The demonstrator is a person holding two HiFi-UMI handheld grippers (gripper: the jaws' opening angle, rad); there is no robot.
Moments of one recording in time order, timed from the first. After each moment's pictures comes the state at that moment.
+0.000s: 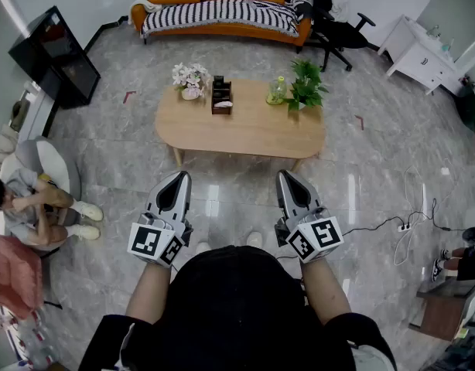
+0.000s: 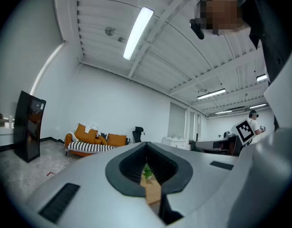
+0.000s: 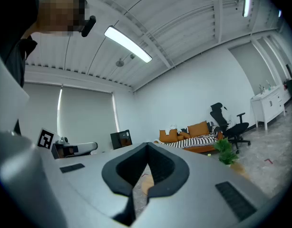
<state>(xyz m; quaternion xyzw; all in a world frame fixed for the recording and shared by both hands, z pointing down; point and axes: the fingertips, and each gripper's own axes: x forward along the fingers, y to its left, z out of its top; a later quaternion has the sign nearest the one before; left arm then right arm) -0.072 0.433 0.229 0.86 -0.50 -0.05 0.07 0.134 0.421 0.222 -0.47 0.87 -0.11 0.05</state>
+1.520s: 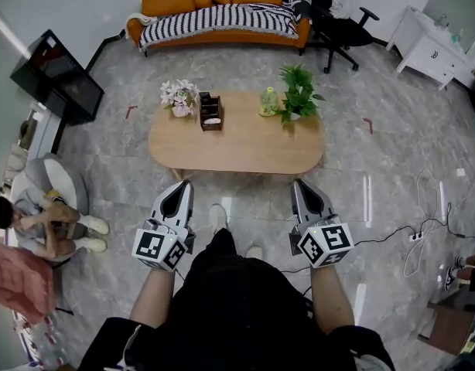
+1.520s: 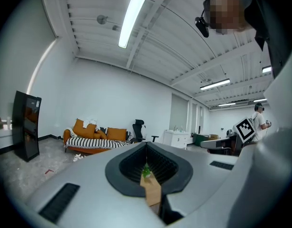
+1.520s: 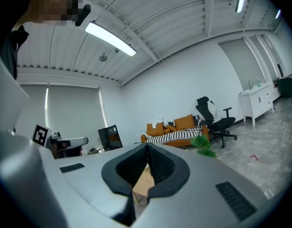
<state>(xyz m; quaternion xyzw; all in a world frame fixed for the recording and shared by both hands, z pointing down) 0.034 0.355 0.247 0.86 -0.51 0.01 0.09 0.280 0.344 0.261 -0.52 0.84 -0.16 0.02</state>
